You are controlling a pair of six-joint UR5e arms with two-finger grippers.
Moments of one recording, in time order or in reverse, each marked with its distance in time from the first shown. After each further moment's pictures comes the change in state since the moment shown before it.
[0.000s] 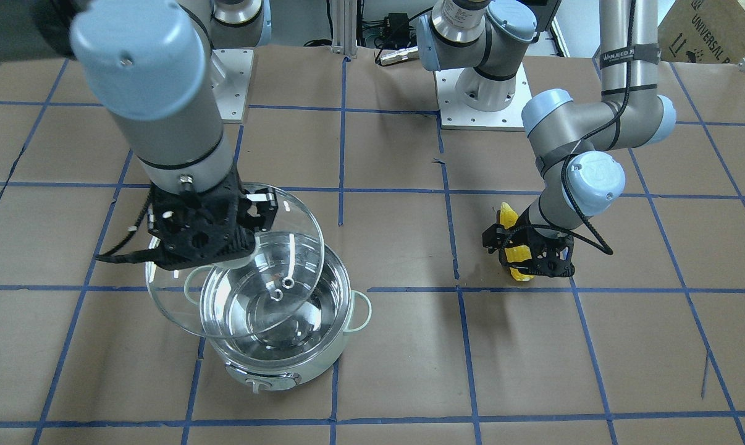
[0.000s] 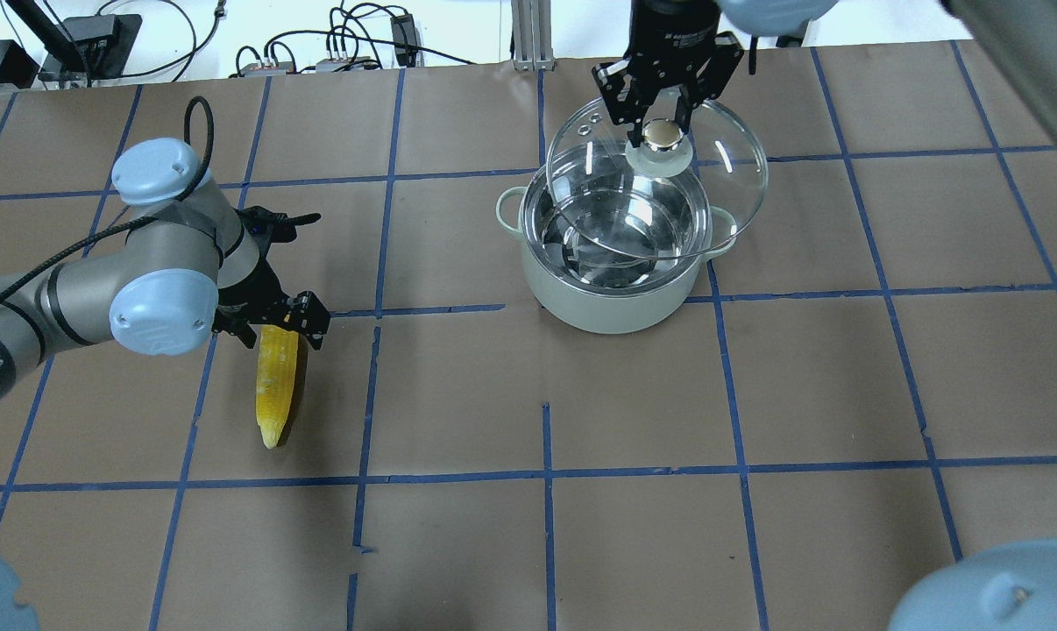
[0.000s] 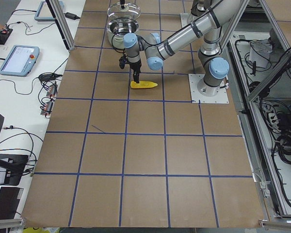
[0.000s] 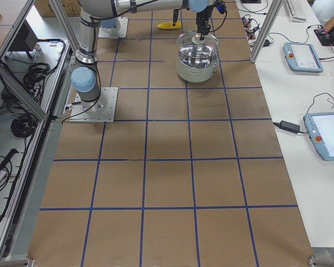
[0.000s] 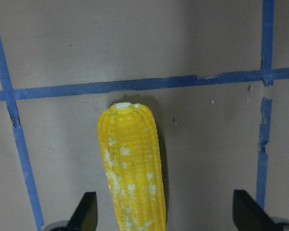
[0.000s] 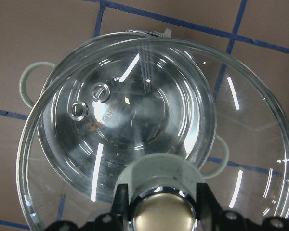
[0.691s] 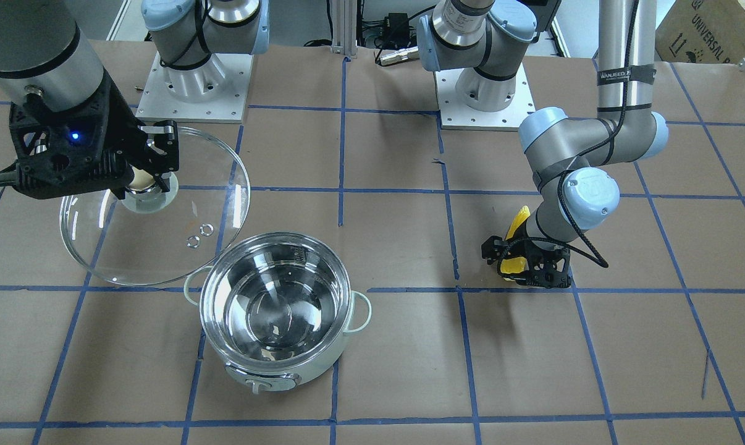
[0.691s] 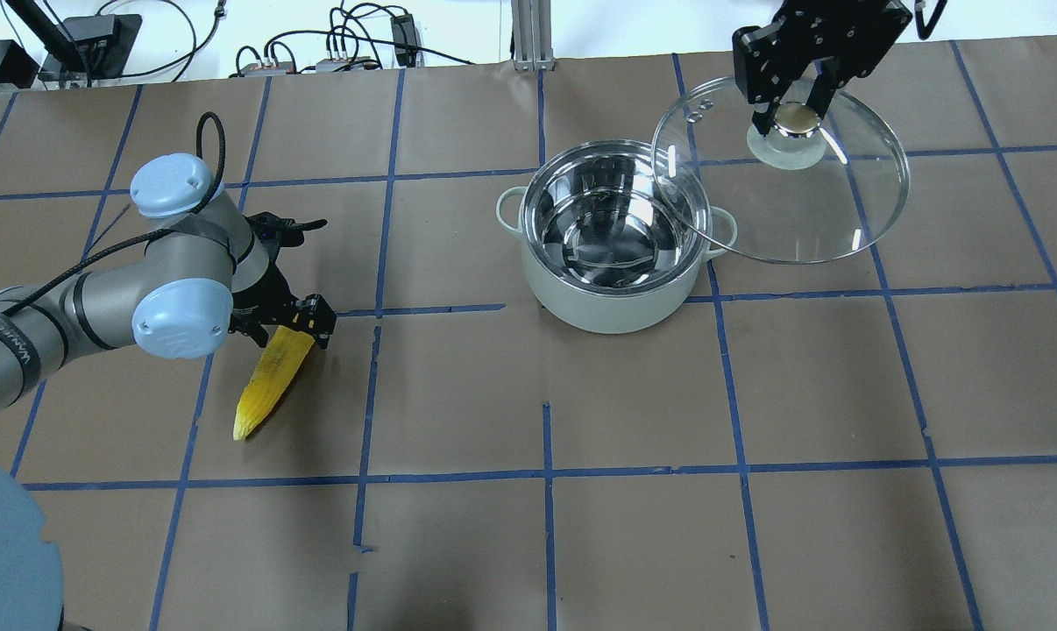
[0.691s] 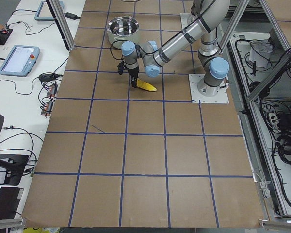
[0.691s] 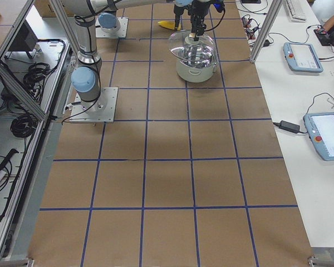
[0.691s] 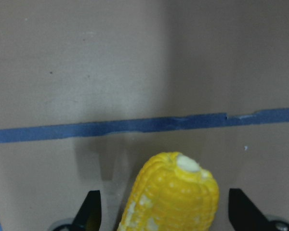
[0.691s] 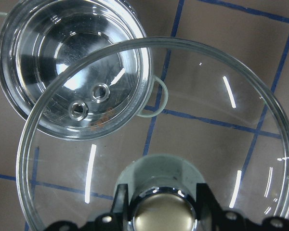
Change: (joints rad) left arm 0.000 -0.030 -0.008 0.044 -0.007 0.010; right arm -0.140 -0.148 0.078 0.113 0.000 -0.117
